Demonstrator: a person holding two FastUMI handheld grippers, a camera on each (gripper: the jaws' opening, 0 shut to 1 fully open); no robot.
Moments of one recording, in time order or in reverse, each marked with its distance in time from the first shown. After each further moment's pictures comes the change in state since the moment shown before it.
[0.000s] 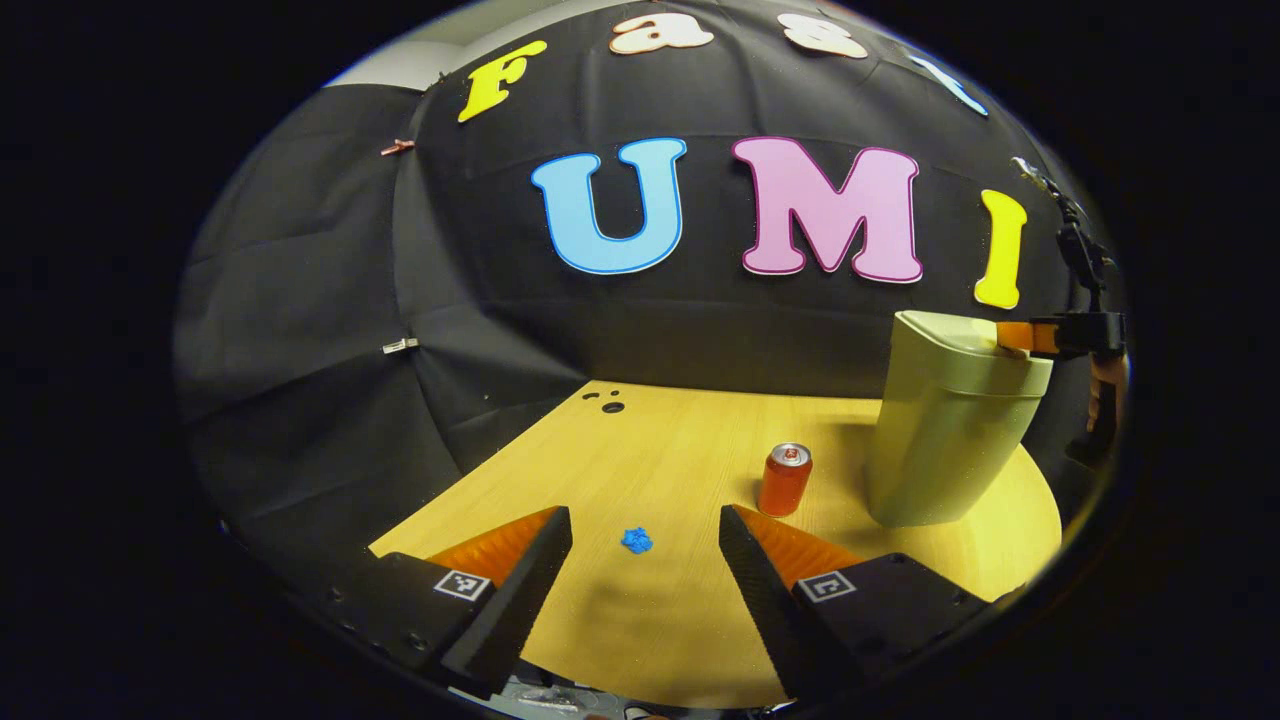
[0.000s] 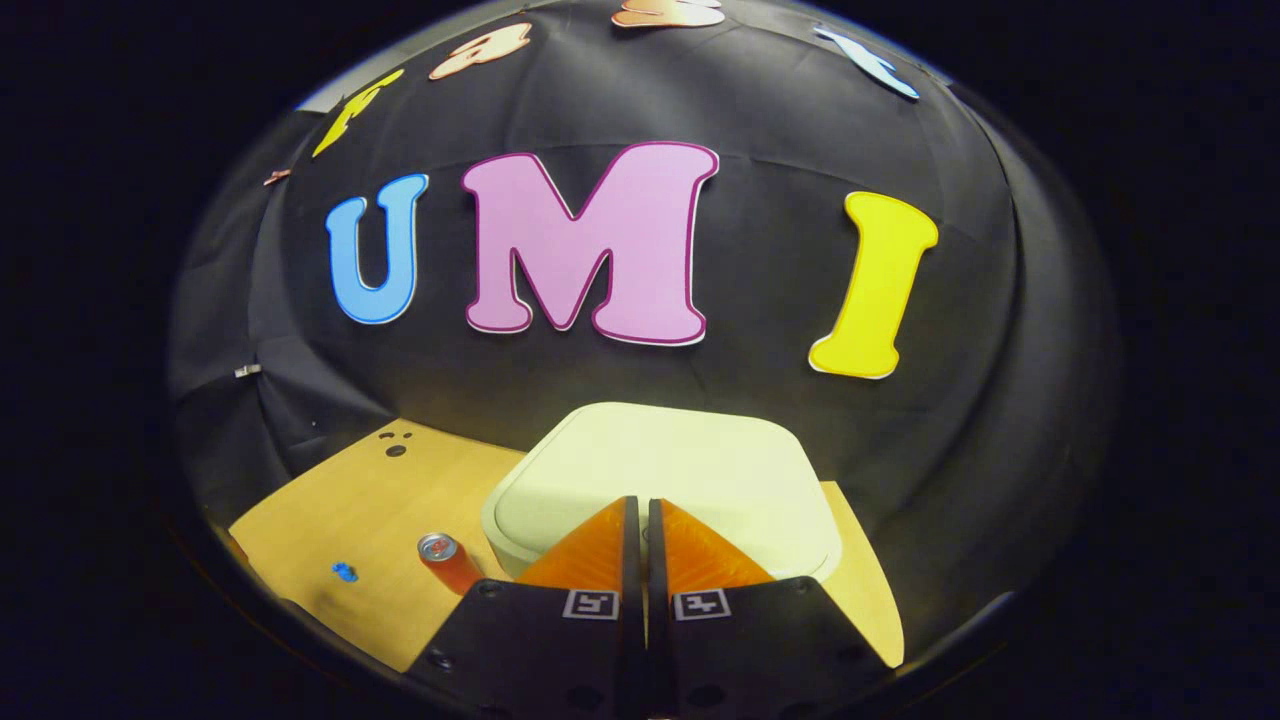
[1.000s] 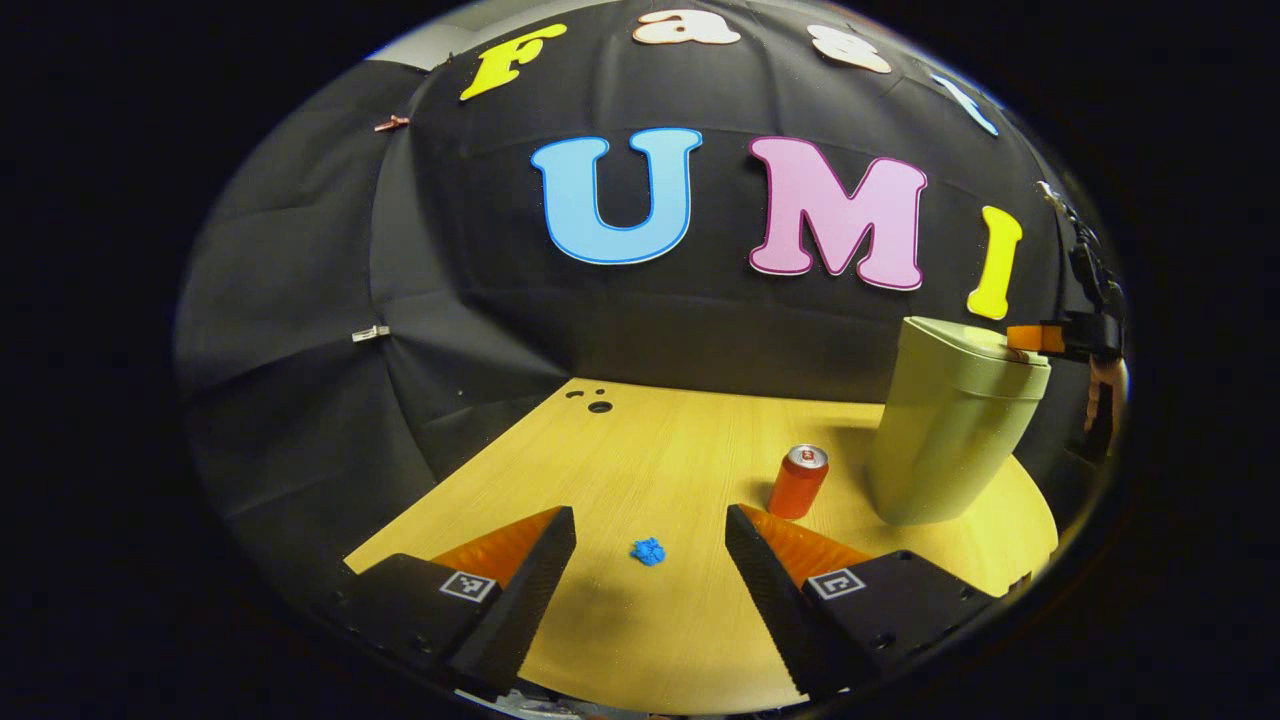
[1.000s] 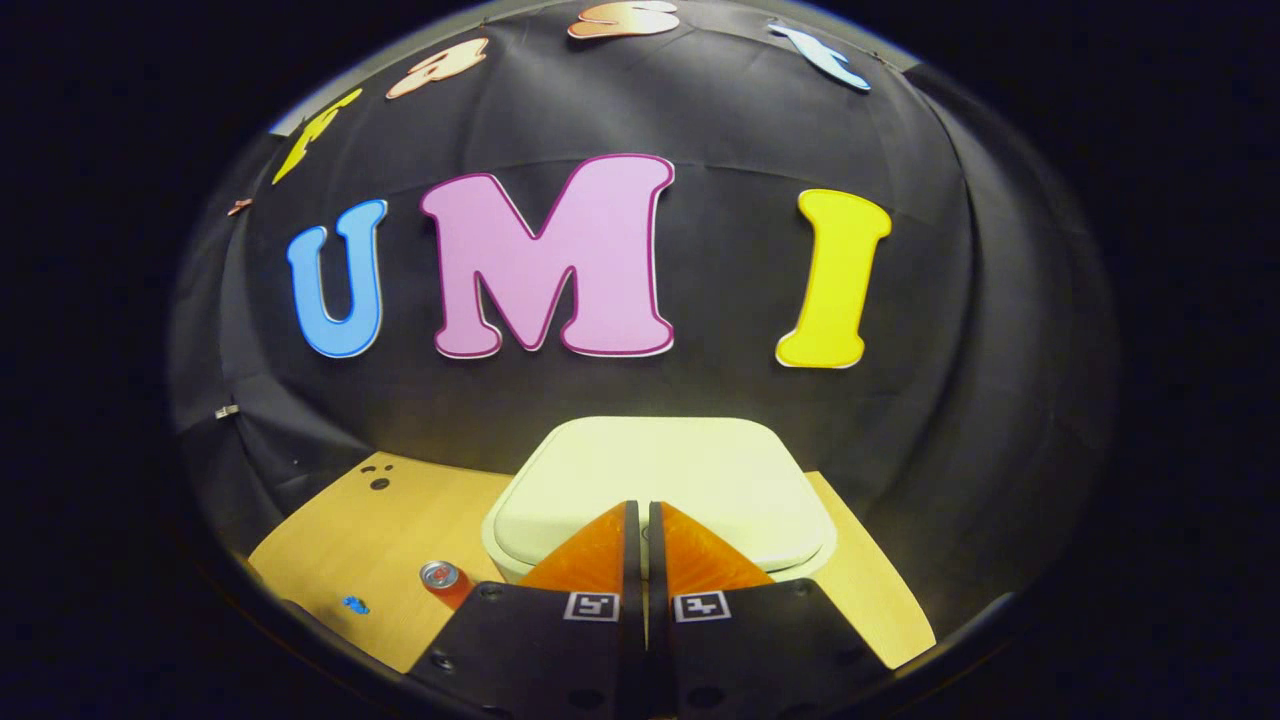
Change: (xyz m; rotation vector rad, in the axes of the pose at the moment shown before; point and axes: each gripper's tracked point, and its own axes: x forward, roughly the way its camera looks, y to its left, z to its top) left arm 0.045 0.055 -0.007 -0.030 -0.006 -0.132; right arm -0.005 -0.002 0.005 0.131 -0.016 -0.125
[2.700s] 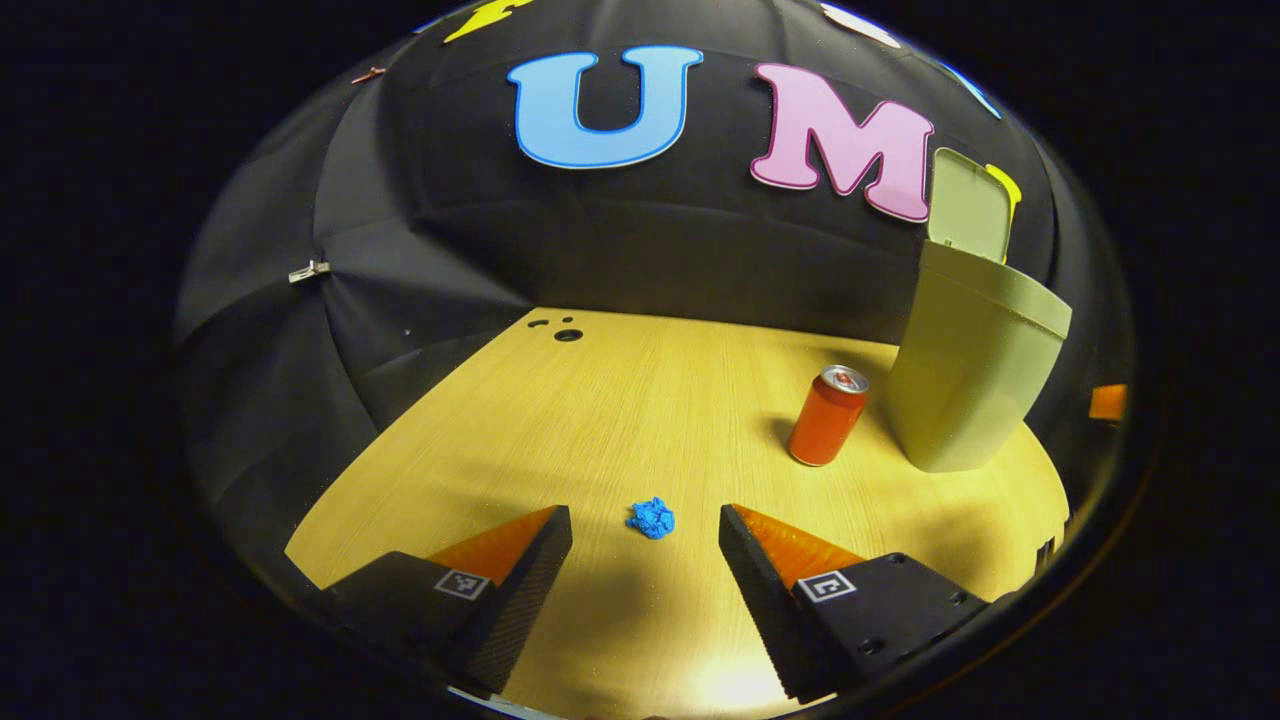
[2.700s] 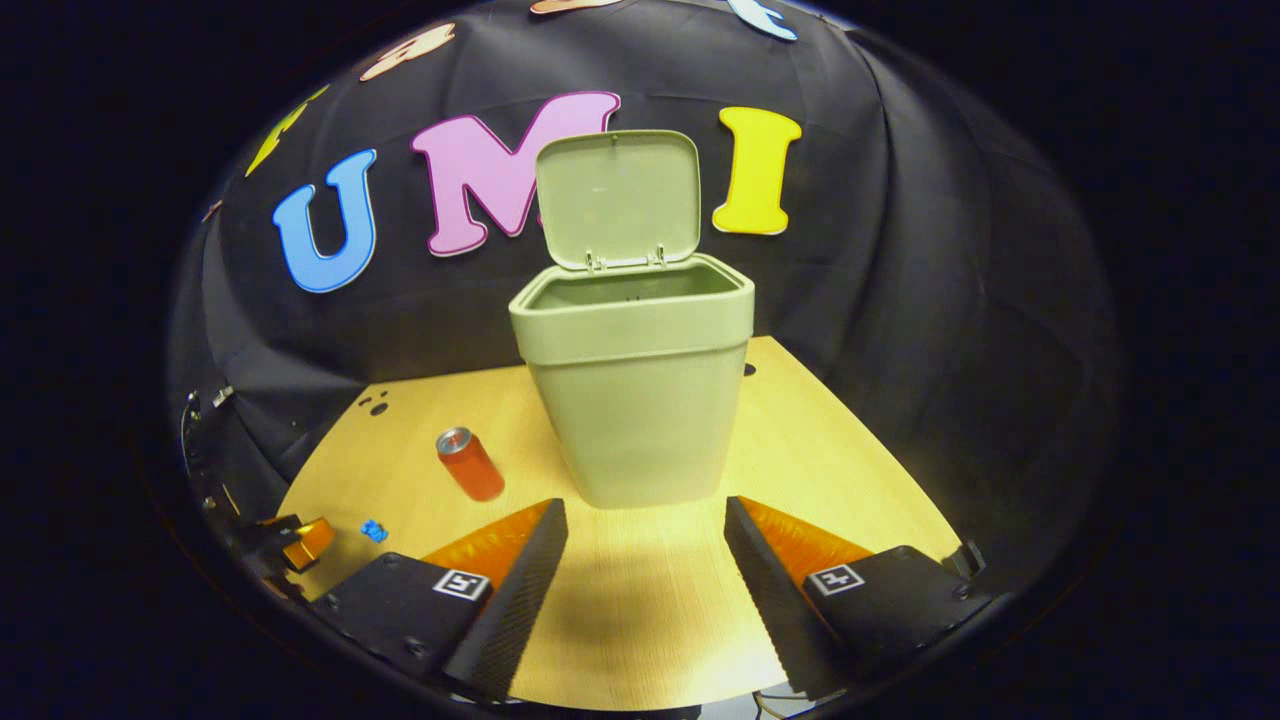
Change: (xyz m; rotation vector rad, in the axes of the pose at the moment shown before) left arm 0.096 0.012 -0.082 0.011 0.181 -0.108; right arm -0.152 0.007 -0.137 0.095 0.295 -0.126
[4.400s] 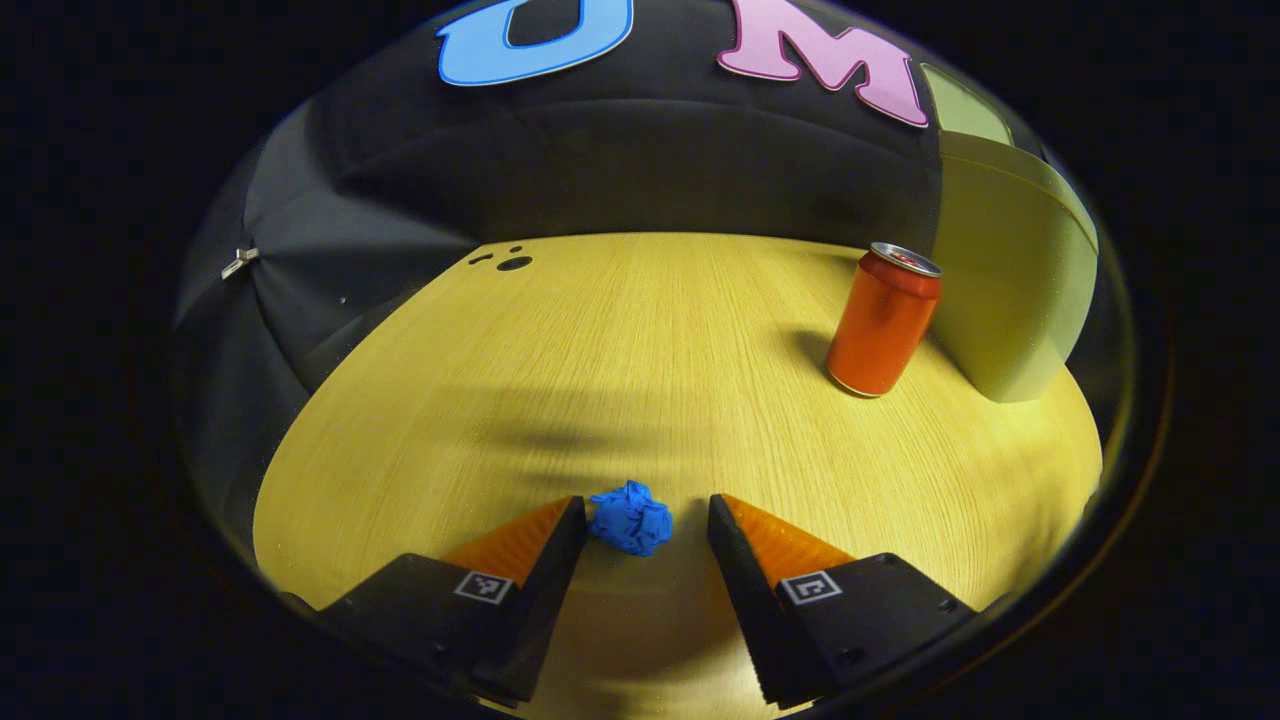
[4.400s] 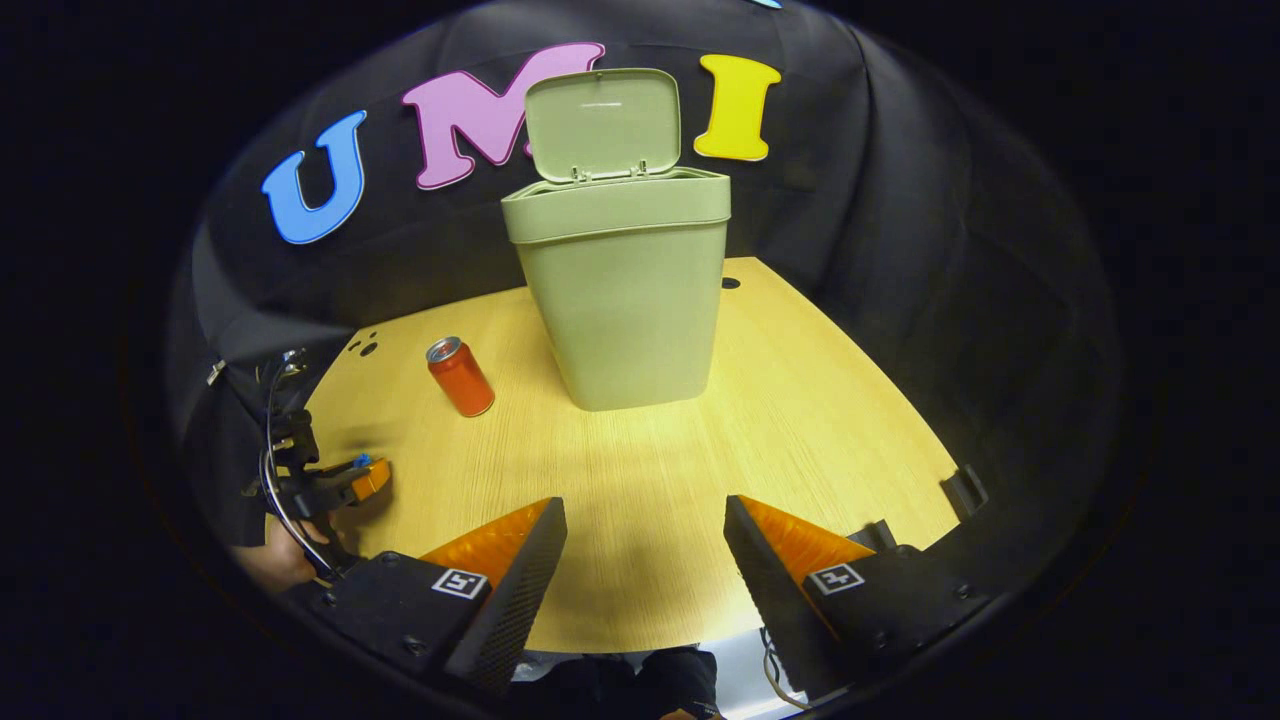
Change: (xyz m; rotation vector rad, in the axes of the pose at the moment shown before) left arm 0.109 -0.016 -0.061 0.100 0.173 -0.042; right arm -0.031 0.003 -0.075 0.025 0.178 -0.030
